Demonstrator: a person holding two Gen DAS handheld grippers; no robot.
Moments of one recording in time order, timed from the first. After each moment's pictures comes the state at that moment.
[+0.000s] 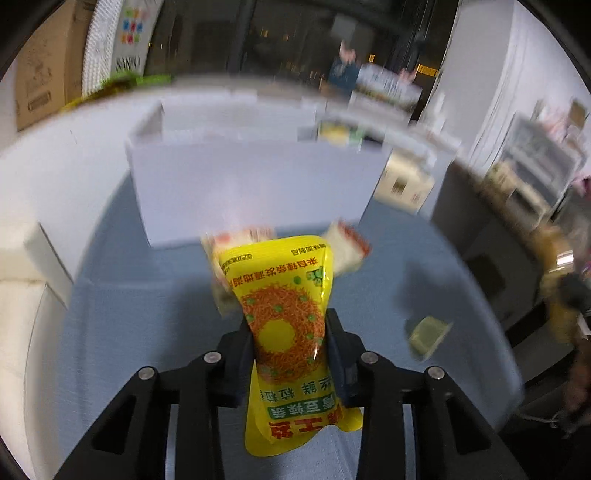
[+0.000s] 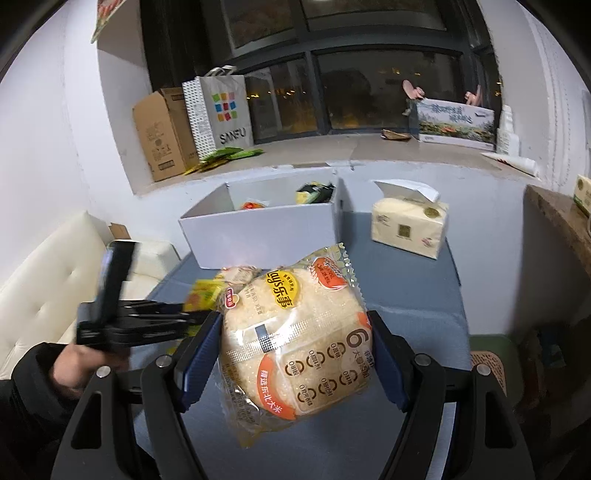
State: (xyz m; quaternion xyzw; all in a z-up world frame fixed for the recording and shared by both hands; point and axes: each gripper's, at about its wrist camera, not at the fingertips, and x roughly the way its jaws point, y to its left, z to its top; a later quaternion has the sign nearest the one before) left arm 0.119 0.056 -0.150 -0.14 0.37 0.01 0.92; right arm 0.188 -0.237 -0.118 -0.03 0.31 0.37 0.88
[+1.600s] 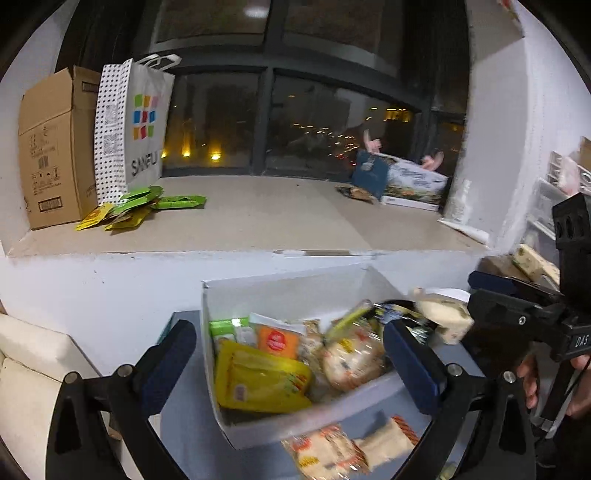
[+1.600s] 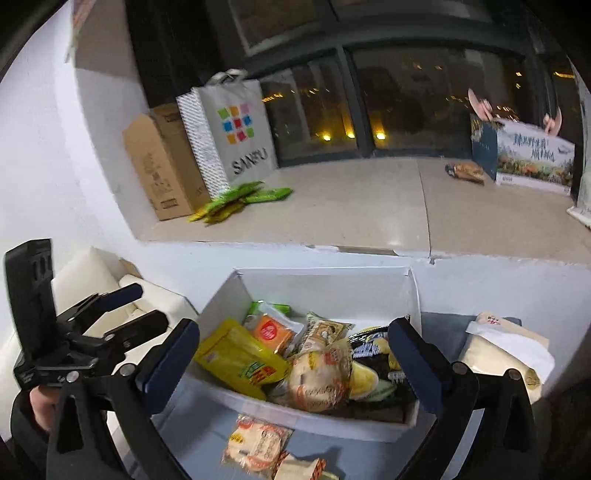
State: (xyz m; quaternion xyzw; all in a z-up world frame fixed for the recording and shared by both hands) left arm 0.227 0.149 -0.023 -0.09 0.27 0.05 0.96; right arm 0.364 -0.063 -0.042 -0.01 0.31 0.43 0.85
